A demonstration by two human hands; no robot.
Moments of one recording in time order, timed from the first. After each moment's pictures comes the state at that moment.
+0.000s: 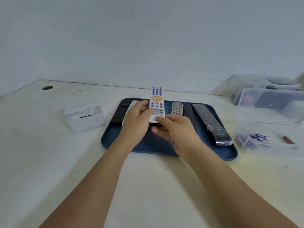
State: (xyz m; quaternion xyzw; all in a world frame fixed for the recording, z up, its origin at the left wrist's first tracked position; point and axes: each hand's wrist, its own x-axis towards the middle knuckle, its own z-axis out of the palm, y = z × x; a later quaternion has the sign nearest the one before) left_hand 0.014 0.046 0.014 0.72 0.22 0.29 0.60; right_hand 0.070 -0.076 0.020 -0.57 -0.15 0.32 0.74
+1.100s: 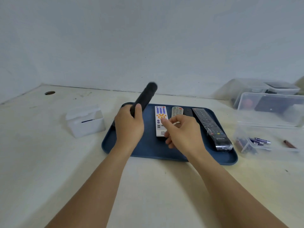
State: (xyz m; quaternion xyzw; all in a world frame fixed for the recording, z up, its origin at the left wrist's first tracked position) left_hand 0.016 0.057 0.009 0.77 0.31 0.42 0.37; right_hand 0.077 -0.087 0.022 -0.78 -0.22 0.10 0.58
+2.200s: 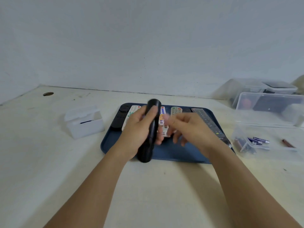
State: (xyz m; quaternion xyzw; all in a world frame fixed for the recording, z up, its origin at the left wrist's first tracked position) left_hand -0.001 0.026 0.028 0.63 0.14 0.21 0.73; right_hand 0.092 -0.113 0.046 -0.74 -0.33 0.25 0.53
